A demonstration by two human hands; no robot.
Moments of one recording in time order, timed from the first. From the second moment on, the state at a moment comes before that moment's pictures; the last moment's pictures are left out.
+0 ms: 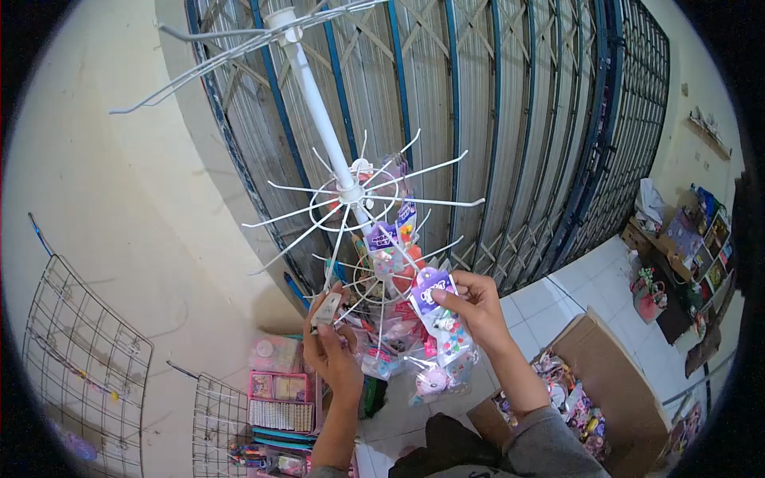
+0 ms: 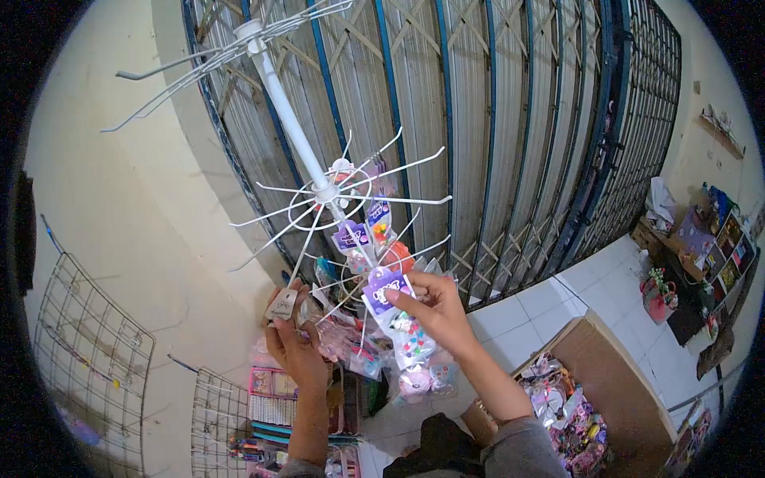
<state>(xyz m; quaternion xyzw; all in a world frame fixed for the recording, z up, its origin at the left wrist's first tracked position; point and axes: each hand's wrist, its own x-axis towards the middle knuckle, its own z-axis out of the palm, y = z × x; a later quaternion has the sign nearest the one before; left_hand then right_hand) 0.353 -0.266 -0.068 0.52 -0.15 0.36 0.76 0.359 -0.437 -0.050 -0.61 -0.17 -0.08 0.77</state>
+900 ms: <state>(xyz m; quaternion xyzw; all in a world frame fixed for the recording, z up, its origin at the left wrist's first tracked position) 0.334 -0.272 -0.072 0.50 -0.04 0.30 0.81 0.486 -0.405 -0.088 -0.68 -0.26 -0.22 0.65</state>
